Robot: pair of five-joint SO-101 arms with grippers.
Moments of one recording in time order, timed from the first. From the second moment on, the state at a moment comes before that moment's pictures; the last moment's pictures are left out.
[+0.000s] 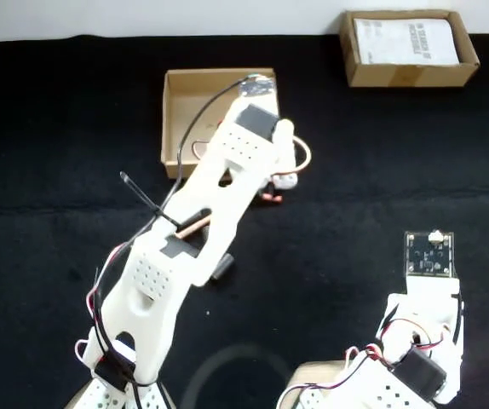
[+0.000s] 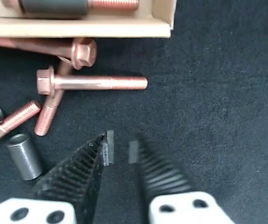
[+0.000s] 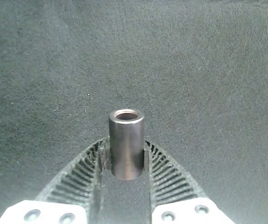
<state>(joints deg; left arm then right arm) 25.6 45.8 -53.9 96.3 43.1 32.7 -95.5 79.6 68.0 36.4</state>
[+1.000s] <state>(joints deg) 19.9 55.3 -54.5 91.8 47.2 30.6 -95.5 79.6 68.0 40.6</state>
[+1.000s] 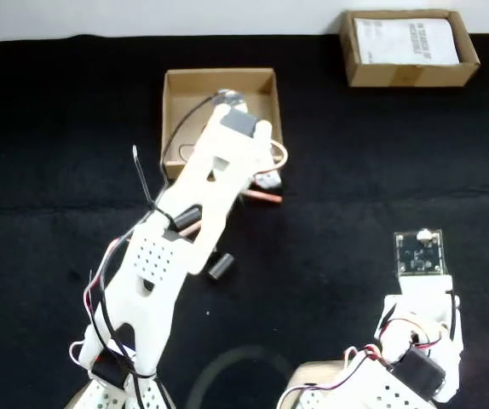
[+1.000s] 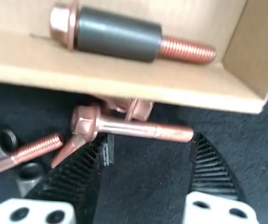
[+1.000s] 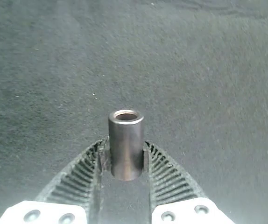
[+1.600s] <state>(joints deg) 20.0 63.3 -59.1 89.6 47.5 26.4 -95.5 79.6 68.0 40.6</state>
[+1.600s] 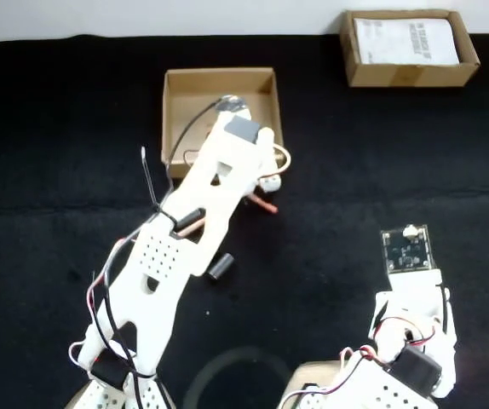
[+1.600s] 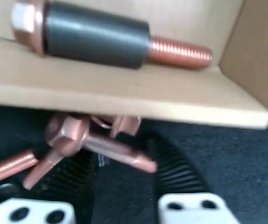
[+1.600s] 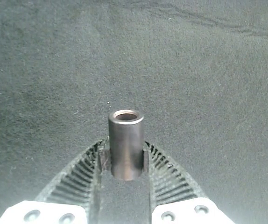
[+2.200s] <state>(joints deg) 23.6 63.9 -67.3 99.5 37.9 26.3 -95.5 79.6 68.0 43.5</state>
